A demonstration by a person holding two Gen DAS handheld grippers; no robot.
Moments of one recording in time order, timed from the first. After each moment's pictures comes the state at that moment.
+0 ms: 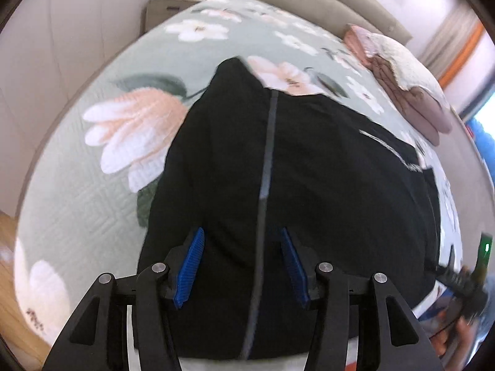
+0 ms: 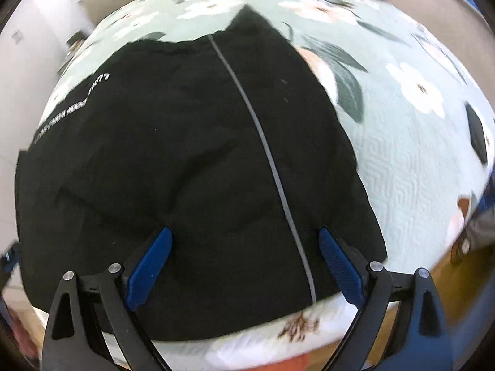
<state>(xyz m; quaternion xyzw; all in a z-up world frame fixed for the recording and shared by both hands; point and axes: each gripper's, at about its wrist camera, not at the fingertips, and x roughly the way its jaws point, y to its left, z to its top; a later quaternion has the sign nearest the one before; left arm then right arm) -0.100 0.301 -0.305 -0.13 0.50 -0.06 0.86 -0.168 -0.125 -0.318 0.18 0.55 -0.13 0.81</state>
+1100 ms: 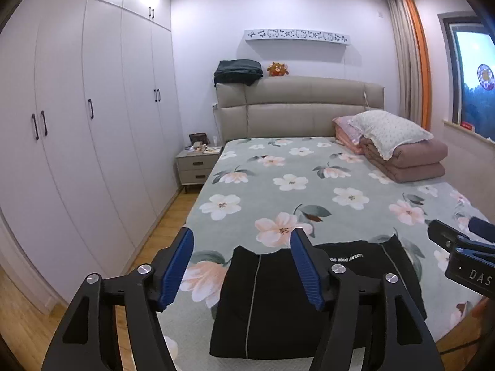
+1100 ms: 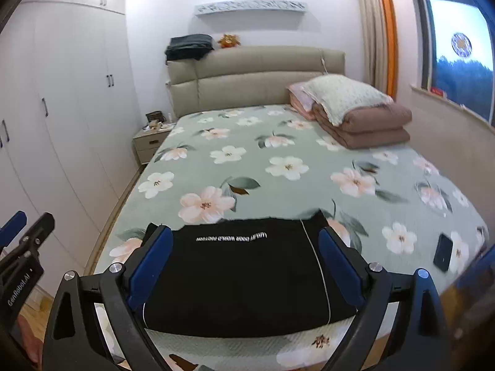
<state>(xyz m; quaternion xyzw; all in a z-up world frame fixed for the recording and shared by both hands) -0.257 0.224 -0.017 0.04 0.22 0.03 0.97 -0.259 0.012 -0.024 0.05 0.28 -0.05 0.96</state>
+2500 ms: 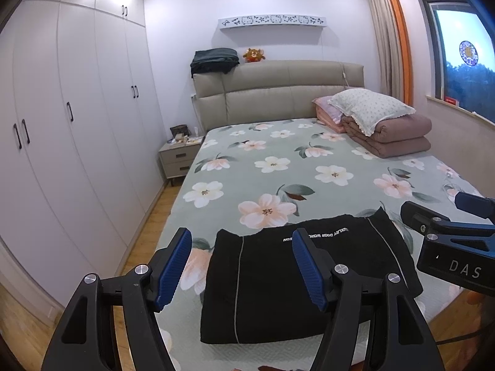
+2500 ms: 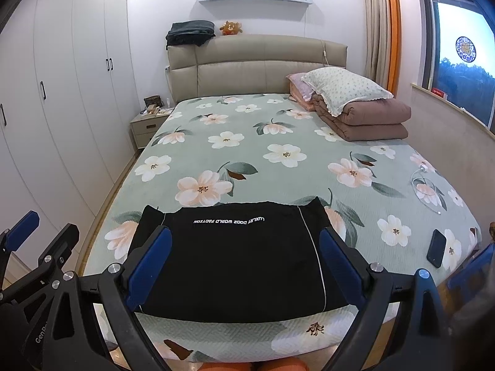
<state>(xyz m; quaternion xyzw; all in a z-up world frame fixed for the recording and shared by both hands) -0.253 0.197 -0.043 0.08 0.25 -0.01 0.96 -0.262 0.024 -0.045 0.04 0.32 -0.05 0.95</state>
